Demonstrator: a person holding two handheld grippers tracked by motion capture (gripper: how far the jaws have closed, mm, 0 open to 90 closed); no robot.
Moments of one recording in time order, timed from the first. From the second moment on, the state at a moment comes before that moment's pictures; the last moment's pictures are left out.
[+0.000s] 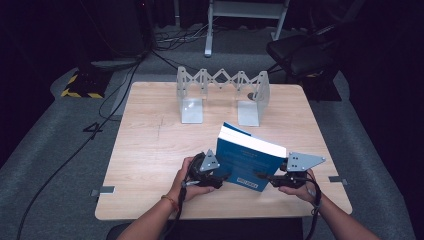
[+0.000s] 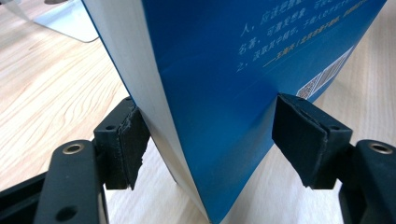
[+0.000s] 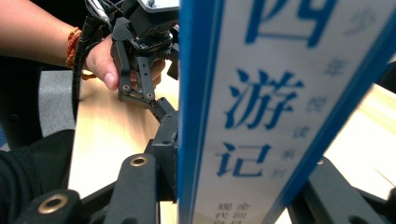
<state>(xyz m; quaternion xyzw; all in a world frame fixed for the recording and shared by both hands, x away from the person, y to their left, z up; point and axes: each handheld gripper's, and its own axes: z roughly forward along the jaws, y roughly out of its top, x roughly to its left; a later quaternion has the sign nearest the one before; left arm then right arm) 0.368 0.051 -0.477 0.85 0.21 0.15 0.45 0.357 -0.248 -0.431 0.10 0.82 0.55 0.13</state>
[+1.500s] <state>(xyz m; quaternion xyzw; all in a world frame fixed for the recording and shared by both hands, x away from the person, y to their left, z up) 0.368 0.167 -0.494 0.85 0.38 0.17 0.32 0.367 -0.269 -0.430 0.15 0.80 0.55 0.16</state>
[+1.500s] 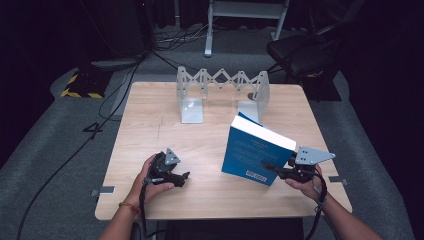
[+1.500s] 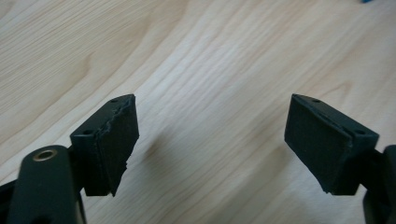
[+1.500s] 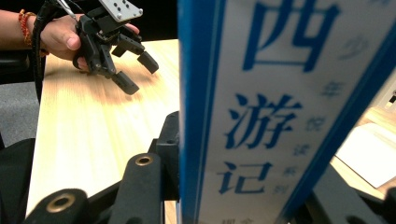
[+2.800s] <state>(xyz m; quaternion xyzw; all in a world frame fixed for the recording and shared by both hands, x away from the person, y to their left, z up) 0.373 0.172 -0.504 0.85 0.38 0.15 0.34 0.391 -0.243 -0.399 0.15 0.82 0.53 0.15</state>
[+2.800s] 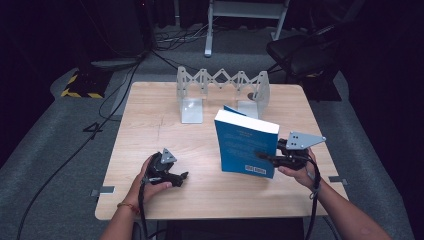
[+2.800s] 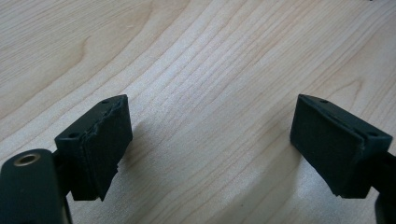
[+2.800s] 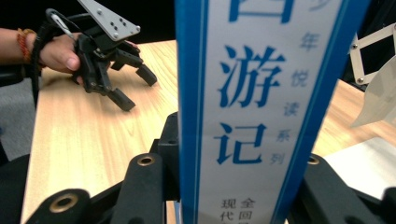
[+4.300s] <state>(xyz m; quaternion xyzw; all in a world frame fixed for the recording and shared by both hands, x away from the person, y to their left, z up) 0.373 0.173 -0.504 0.86 0.35 0.13 0.35 0.500 -0.240 -0.333 0.26 0.77 0.48 0.32</state>
